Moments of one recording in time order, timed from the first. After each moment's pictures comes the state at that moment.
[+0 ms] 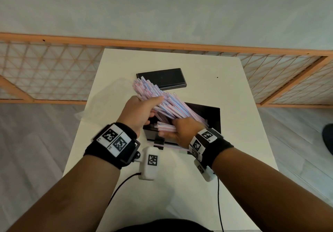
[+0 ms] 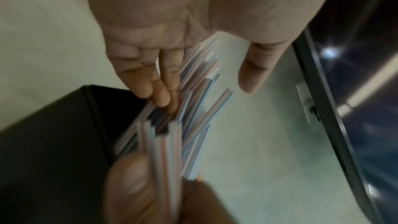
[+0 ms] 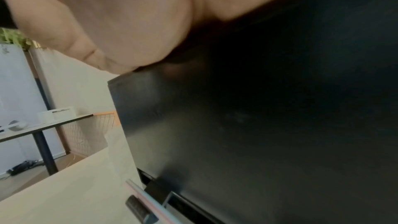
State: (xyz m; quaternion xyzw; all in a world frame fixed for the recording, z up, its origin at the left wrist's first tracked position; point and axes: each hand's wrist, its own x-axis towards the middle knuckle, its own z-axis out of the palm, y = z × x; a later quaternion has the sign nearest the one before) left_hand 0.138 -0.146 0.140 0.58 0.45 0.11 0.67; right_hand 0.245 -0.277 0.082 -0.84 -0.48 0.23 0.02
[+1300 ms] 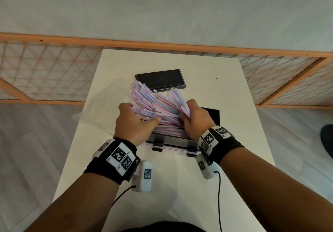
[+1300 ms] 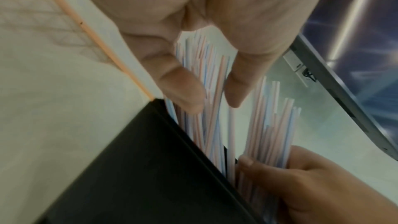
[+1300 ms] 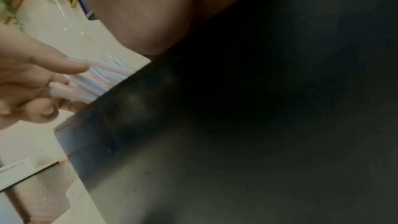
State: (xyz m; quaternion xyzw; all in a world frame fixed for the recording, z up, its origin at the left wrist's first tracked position) left_hand 0.118 -0.146 0.098 0.70 0.50 0.13 0.50; right_hand 0.269 -0.284 0.098 -0.88 -0.37 0.18 0.23
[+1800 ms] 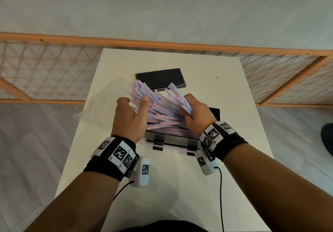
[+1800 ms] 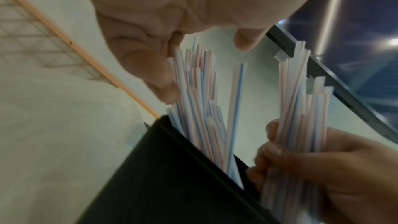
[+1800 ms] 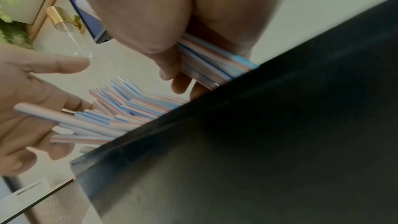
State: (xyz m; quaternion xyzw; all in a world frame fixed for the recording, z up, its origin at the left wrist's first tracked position) left_hand 0.119 -0.143 0.111 0.72 0.49 0.18 0.46; right_hand 0.272 -0.282 0.113 -0.86 -0.40 0.18 0.26
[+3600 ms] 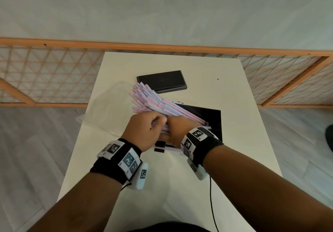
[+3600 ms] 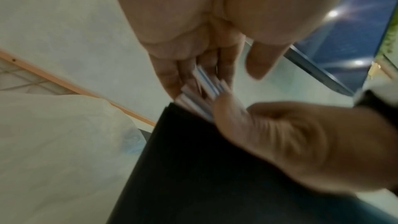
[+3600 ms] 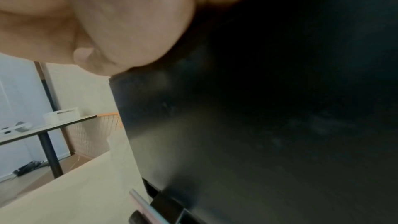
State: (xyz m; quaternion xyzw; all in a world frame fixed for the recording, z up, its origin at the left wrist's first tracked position) left_hand 0.114 -0.154 0.105 0.89 0.24 0.15 0.37; right_hand 0.238 -0.251 0.087 -0.84 -0.48 0.24 0.02
